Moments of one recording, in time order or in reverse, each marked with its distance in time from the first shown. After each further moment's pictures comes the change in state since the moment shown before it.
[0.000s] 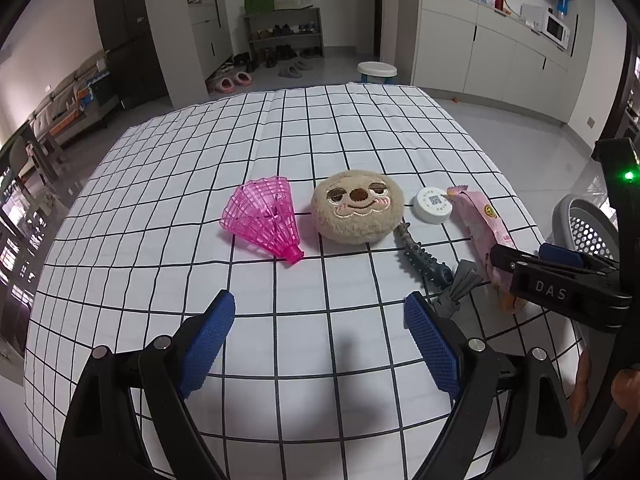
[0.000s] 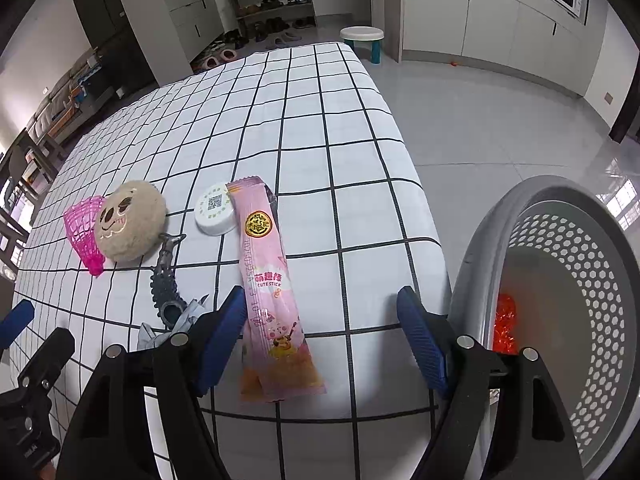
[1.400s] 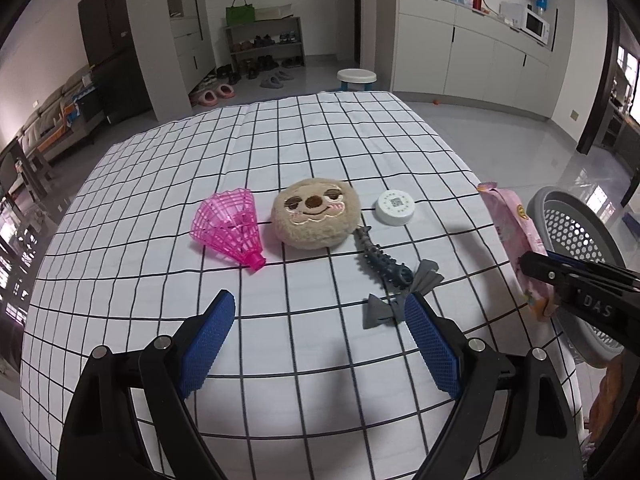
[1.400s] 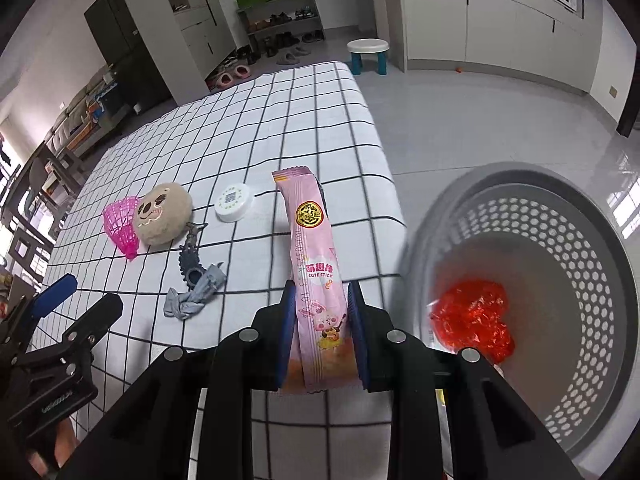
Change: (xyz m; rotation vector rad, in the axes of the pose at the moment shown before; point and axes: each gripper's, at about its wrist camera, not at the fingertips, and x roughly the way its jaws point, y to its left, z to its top) left arm -0.010 -0.026 -0.002 0.048 -0.033 -0.044; right arm -0.057 -0.035 -0.028 0.029 -0.053 0.079
